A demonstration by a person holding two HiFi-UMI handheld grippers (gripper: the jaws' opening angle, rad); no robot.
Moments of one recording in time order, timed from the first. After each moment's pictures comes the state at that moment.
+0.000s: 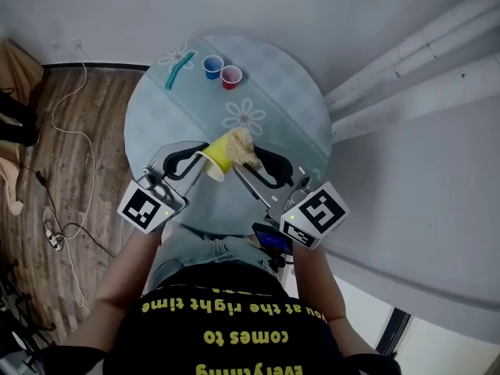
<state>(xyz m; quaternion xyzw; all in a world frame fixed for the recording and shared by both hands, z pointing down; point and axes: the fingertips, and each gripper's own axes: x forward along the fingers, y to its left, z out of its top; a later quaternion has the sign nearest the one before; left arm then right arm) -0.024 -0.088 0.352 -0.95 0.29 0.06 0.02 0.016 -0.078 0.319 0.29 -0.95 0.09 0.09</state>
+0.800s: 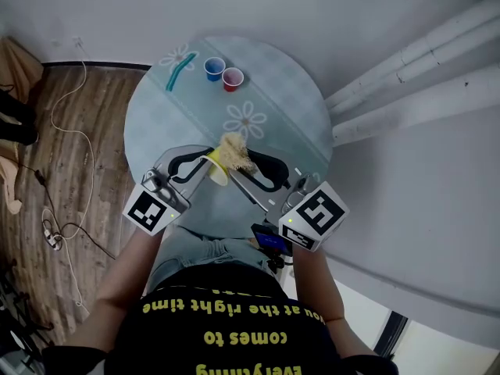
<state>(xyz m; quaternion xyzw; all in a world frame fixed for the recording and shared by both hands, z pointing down) -0.020 -0.090 0.365 -0.96 0.28 0.03 0.04 -0.002 -0.078 0.319 0.26 -0.95 0.10 0.10</state>
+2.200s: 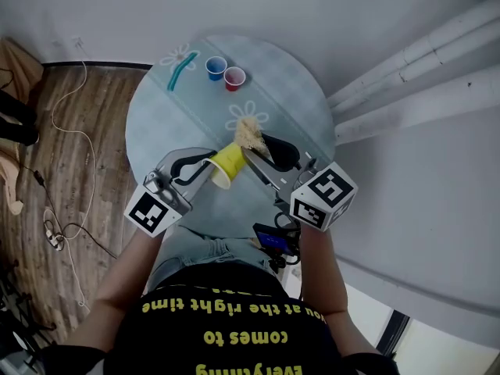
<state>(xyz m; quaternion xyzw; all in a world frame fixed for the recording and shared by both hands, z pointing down) -0.018 -0.089 0.368 -0.96 0.27 0.03 0.02 0.023 -0.116 0.339 0.29 -0.94 0.14 0.11</state>
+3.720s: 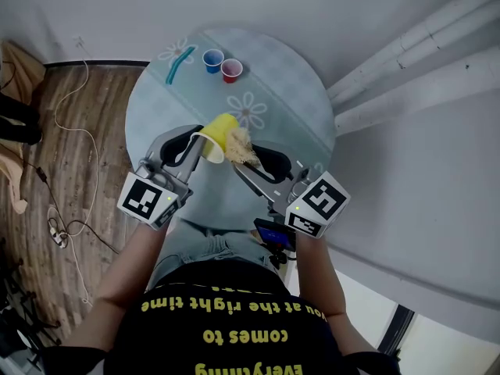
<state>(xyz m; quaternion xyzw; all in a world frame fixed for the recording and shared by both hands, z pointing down) -0.029 -0.109 0.351 -0.93 0.37 0.04 -0.04 0.023 -0.068 0.340 0.25 -0.96 0.13 0.06</state>
